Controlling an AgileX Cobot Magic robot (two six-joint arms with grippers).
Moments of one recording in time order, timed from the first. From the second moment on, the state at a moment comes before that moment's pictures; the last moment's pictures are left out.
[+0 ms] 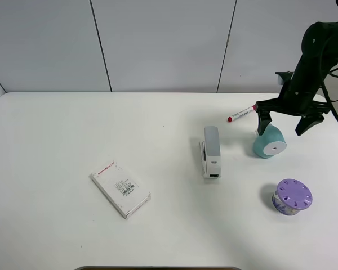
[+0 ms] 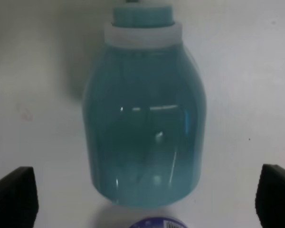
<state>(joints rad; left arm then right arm) -0.01 -0.01 -0.51 0.06 1.06 -0.07 0.03 1.97 -1.44 0.03 1.12 0.01</state>
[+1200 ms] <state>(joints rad) -0.01 -0.01 -0.51 0.06 1.06 -0.07 0.03 2.14 -1.44 0.07 0.98 -0.06</state>
